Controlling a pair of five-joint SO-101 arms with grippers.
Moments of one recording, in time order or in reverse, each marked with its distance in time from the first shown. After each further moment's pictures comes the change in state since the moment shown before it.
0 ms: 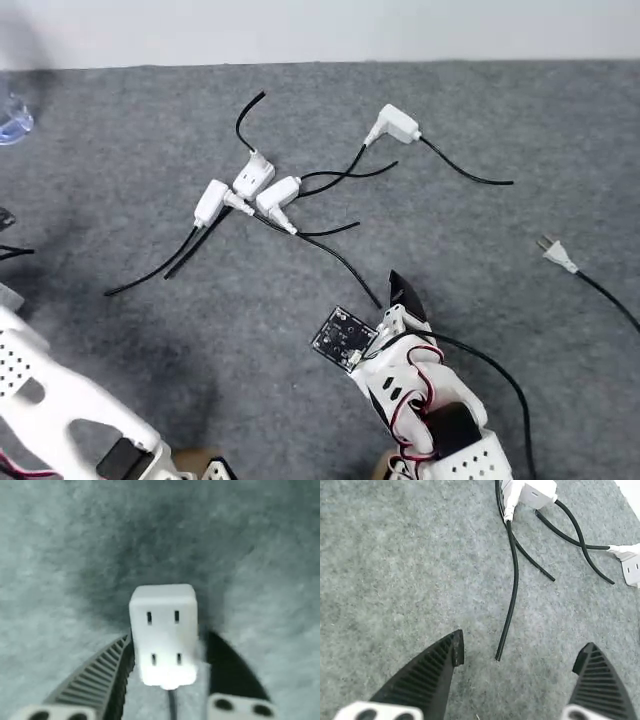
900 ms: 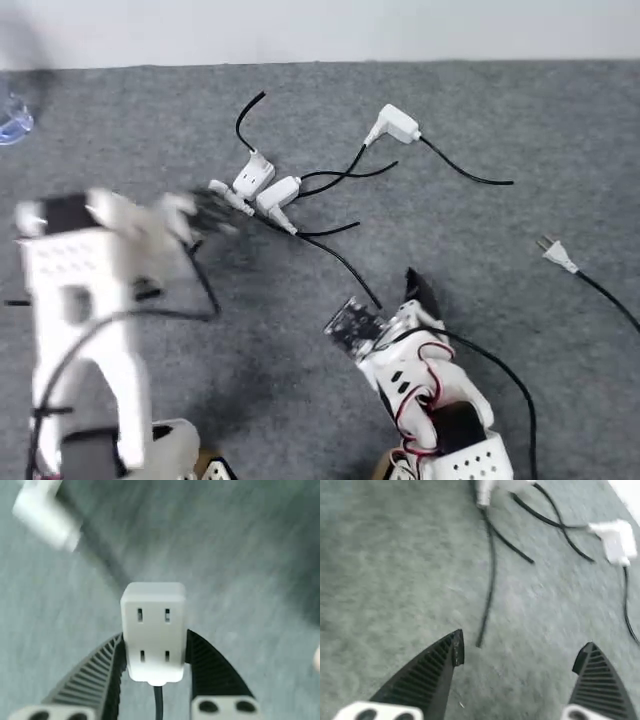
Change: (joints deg) left arm 49.5 -87.9 90.2 -5.9 9.7; right arm 6.5 0.0 -0.6 -0.4 -1.7
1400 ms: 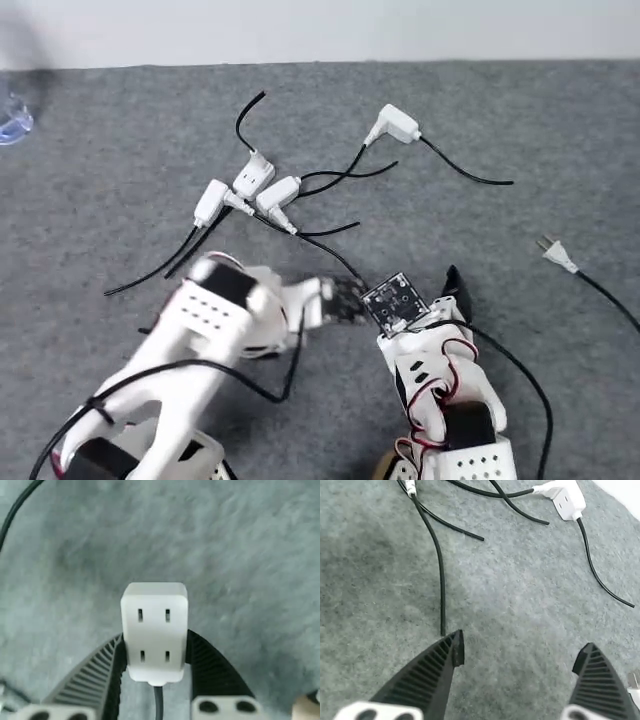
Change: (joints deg) left arm 33.7 -3.4 27.4 -21.4 20.3; right arm 8.9 0.0 -1.1 -0.7 -5.1
